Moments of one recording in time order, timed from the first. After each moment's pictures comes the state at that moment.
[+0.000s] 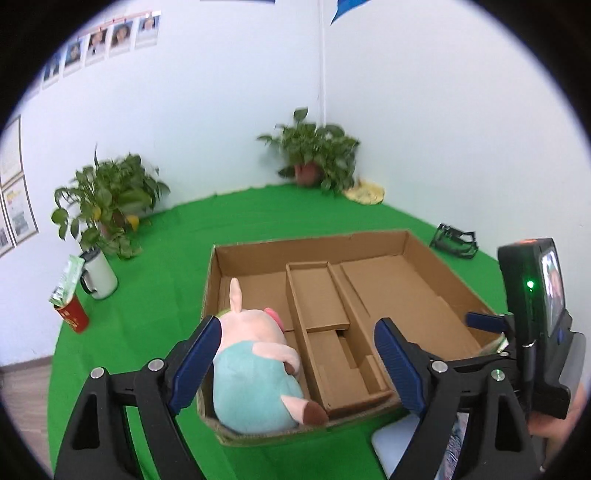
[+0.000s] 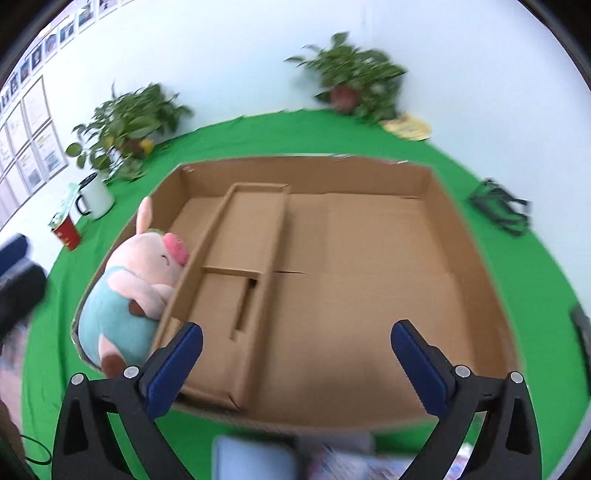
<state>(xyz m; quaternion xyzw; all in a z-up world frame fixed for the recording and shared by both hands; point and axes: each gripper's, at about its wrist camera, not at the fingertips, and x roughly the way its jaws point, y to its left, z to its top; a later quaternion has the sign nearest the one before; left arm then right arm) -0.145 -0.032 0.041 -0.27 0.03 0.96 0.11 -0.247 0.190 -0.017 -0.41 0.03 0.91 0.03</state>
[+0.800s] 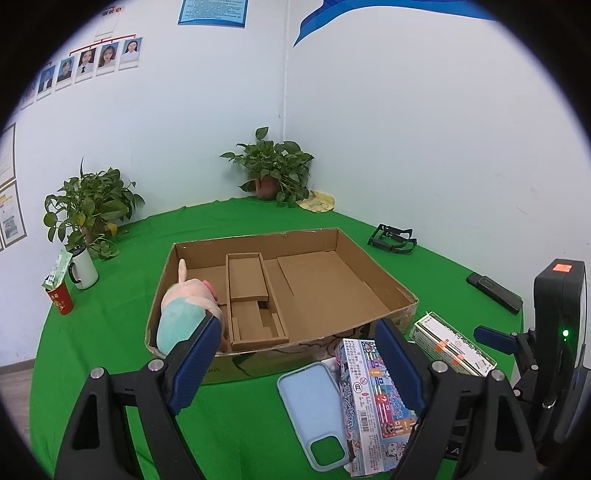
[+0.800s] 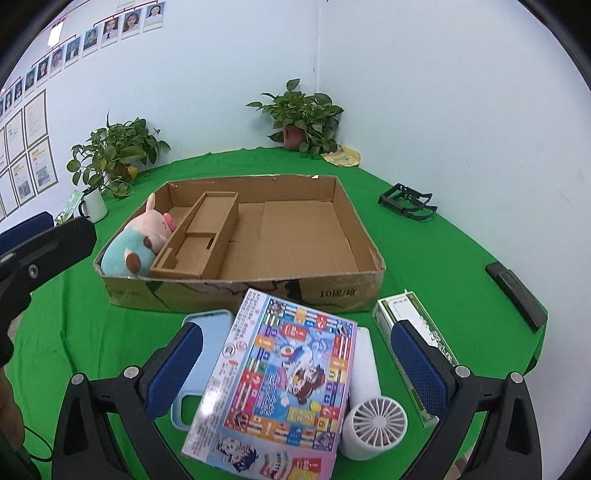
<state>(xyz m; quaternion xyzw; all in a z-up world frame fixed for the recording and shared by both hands) -0.031 0.020 0.046 -0.24 0.02 0.96 0.16 -0.031 0.234 0.015 -0.34 0.02 0.94 0.08</state>
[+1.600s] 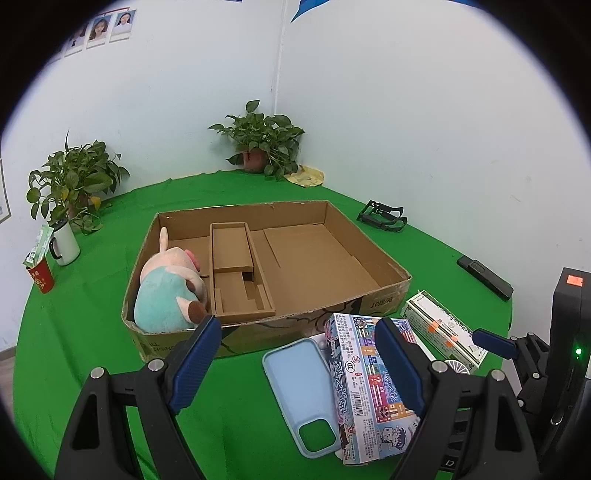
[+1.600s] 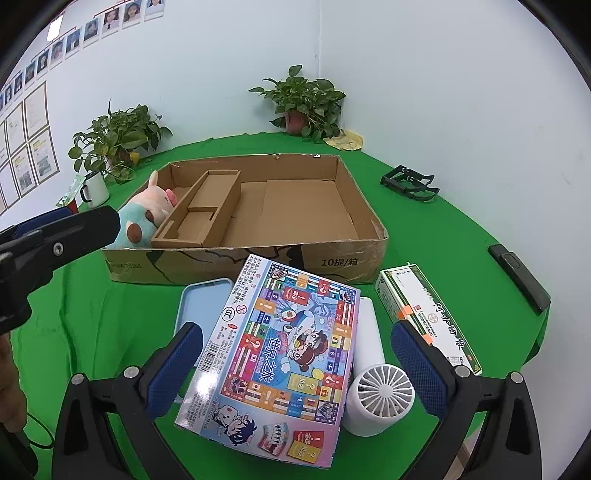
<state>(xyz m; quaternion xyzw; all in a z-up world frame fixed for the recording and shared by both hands) -0.042 0.021 0.023 -0.29 0.01 0.94 0.19 -0.025 0.233 -0.008 -0.36 0.02 0.93 0.08</state>
